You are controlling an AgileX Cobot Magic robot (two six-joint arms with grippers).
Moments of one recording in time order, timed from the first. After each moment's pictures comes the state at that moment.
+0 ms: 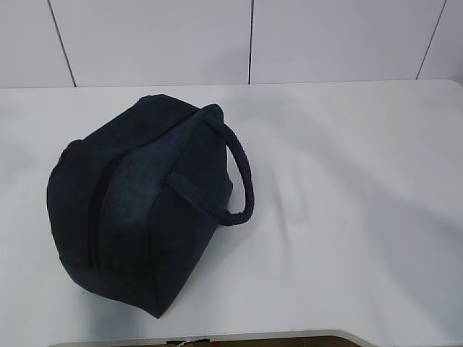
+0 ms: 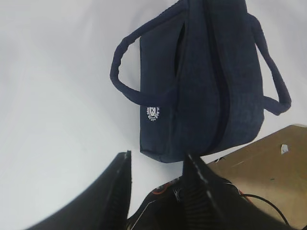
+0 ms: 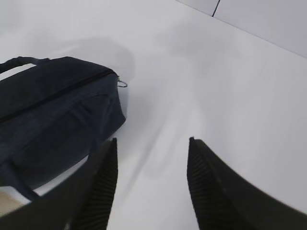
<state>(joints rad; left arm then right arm) -0.21 1.10 -1.31 -0.26 1.25 0.09 0.51 1.50 -1.87 -0.06 1.26 -0.04</state>
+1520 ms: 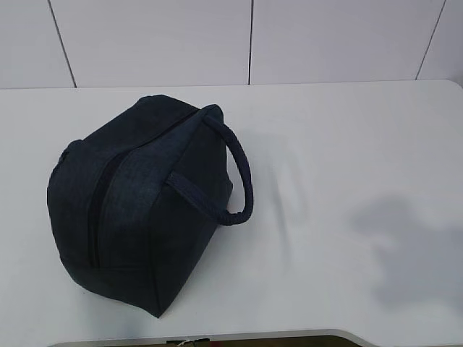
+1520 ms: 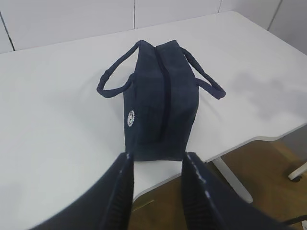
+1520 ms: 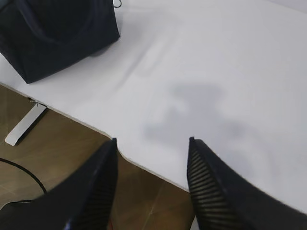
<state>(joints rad) -0.21 0.23 -0.99 -0.30 1.27 0.09 0.51 0.37 -0.93 -0.08 1.27 -0.05</state>
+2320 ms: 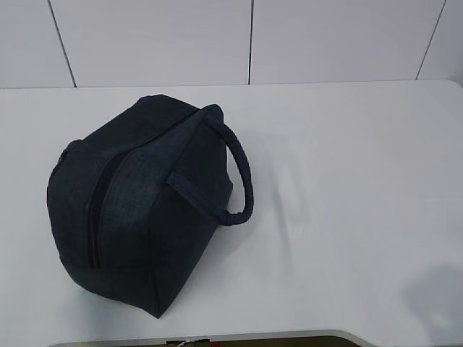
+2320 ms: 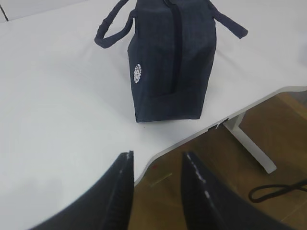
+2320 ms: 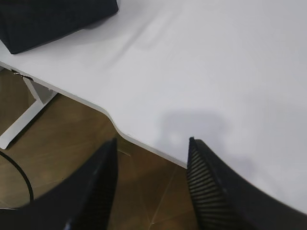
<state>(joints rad) -0.21 0.01 -0.69 -0.27 1.27 0.19 0.51 -0.02 -0.53 -0.09 1.19 -0.05</state>
